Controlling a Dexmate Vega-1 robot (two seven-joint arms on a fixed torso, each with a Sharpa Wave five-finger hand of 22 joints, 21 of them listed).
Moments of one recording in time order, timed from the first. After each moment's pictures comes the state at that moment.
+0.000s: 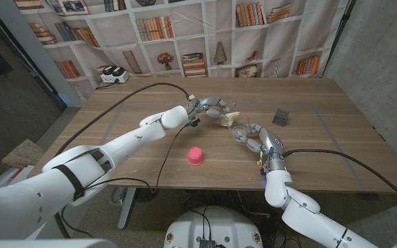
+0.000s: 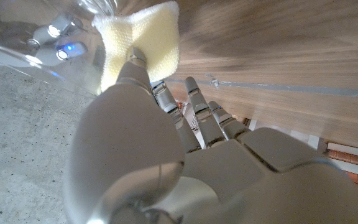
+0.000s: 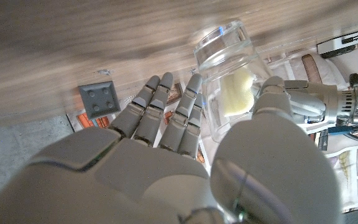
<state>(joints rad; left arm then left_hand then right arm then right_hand) 0.36 0.38 0.90 -0.99 0.18 -0.43 -0.08 1.26 0.10 0.10 -0.05 0.18 1.10 -0.14 0.42 0.18 1.16 -0.21 0.19 0.27 0.65 -0.06 0.19 0.18 0.17 -0.04 0.20 0.18 -1.23 -0.63 -0.59 -1.94 -0.37 -0.41 -0.70 0.76 -0.02 0.16 -0.15 0.30 0.62 -0.10 0.24 0.19 0.78 -0.20 0.30 0.19 0.64 -0.06 0.19 0.18 0.46 -0.05 0.22 0.19</state>
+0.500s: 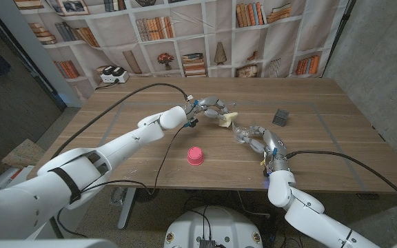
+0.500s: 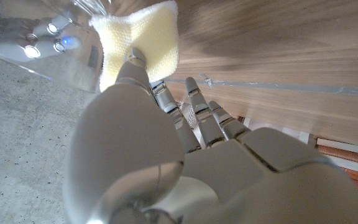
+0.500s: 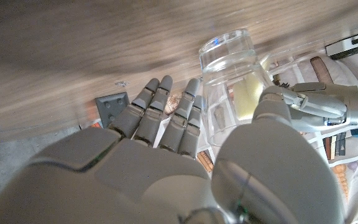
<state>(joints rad) 0.39 0.41 0.88 -1.05 0.20 -0.39 -0.08 1.25 0.10 0.10 -0.05 0.18 1.10 -0.14 0.42 0.18 1.15 -0.21 0.19 0.27 0.65 -0.06 0.19 0.18 0.17 -0.04 0.20 0.18 -1.26 -0.65 -0.56 -1.97 -0.29 -0.44 -0.67 0.71 -0.02 0.17 -0.12 0.29 0.59 -0.12 0.20 0.20 0.68 -0.13 0.24 0.19 0.57 -0.04 0.18 0.18 0.42 0.00 0.21 0.19</state>
